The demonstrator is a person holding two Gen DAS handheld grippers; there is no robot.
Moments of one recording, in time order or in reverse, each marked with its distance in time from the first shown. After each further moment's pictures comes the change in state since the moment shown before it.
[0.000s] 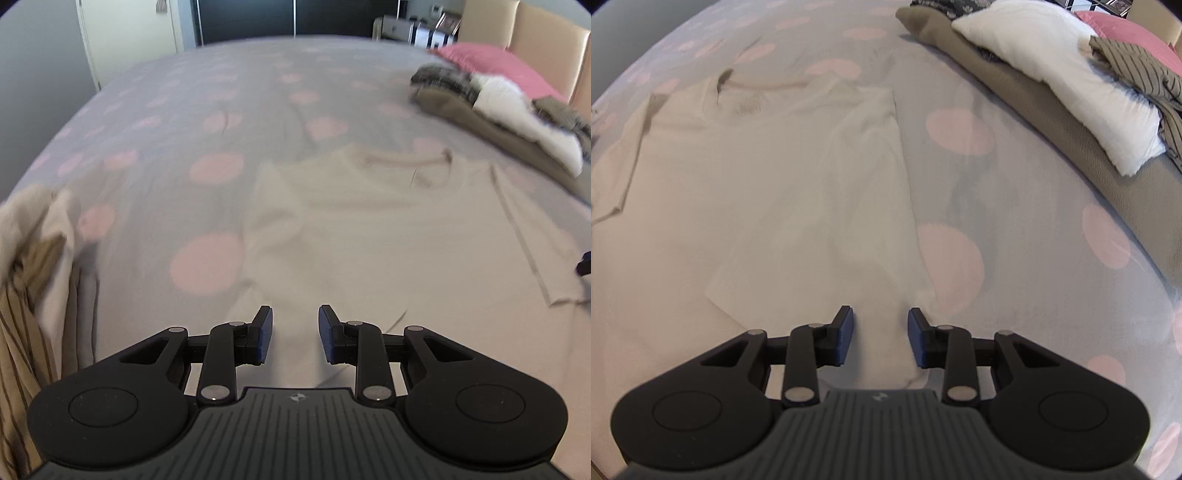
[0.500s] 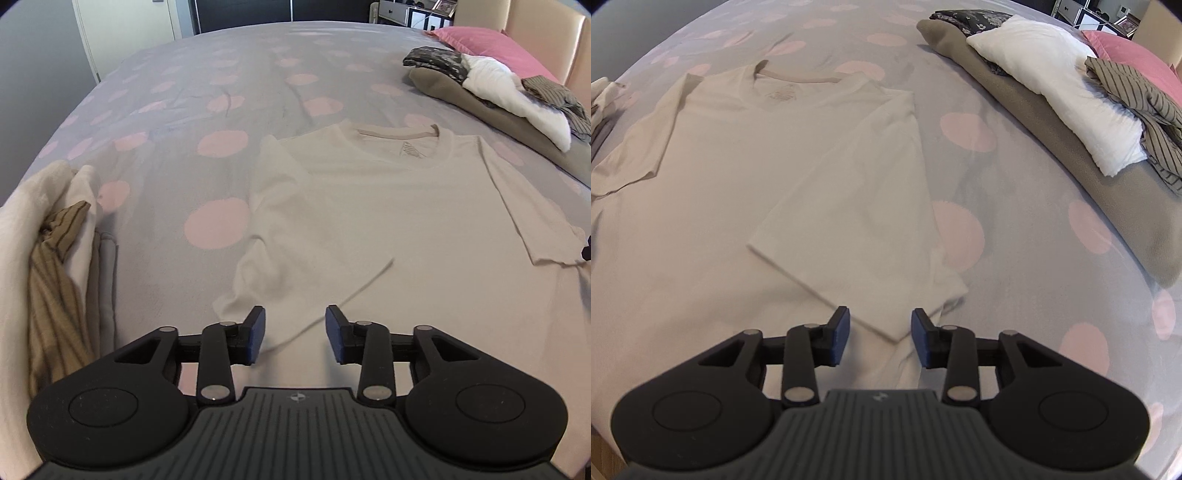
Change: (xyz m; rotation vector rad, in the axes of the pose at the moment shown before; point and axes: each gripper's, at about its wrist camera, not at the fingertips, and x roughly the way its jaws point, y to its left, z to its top) left arm -0.058 -0.005 -0.026 0.029 0.002 -0.006; right arm -0.048 0.016 -0.038 -0.058 -0.029 -0.007
